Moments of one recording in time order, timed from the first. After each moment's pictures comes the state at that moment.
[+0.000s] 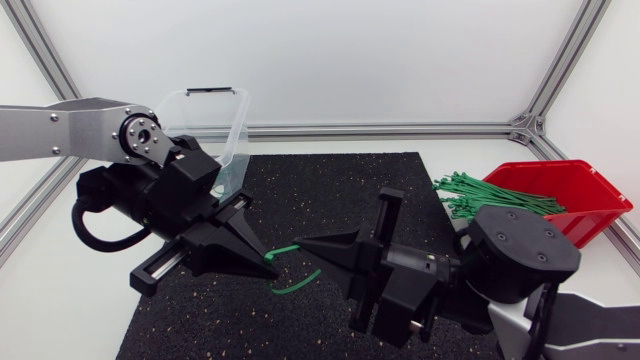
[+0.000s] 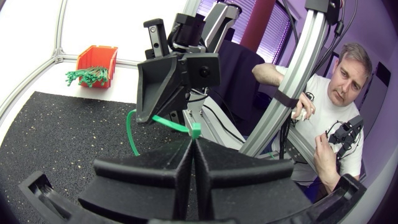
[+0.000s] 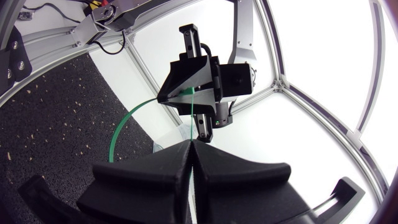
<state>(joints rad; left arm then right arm) -0.36 1.67 1.12 -1.35 1.26 1.57 0.81 1.34 0.31 1.00 -0.38 -1.11</state>
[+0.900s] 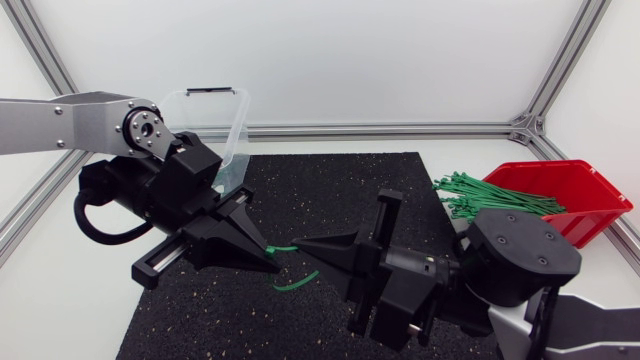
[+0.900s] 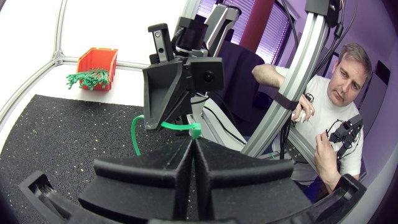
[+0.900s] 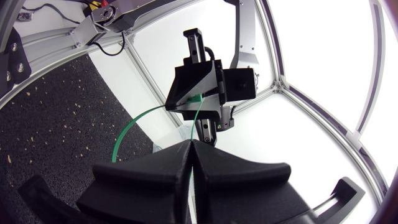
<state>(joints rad) -0.36 1.69 1.15 -1.38 1.26 1.60 0.82 1.34 0.31 1.00 -0.36 -1.11</state>
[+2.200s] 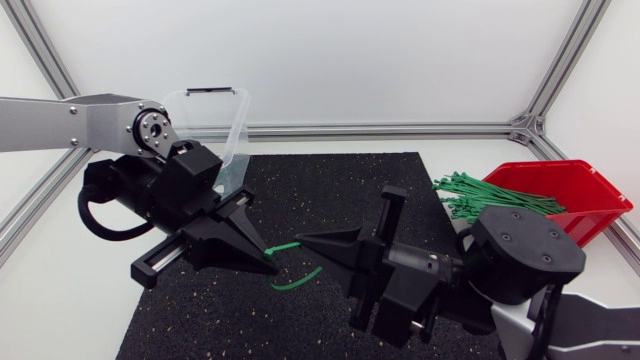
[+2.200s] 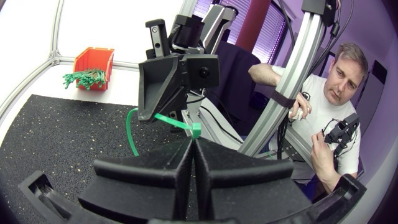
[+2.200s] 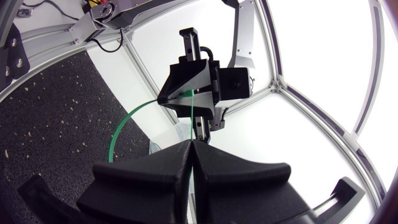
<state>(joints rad) -0.35 1.73 1.17 -1.47 1.26 1.70 0.81 1.33 0.31 1.00 -0.36 -1.12</state>
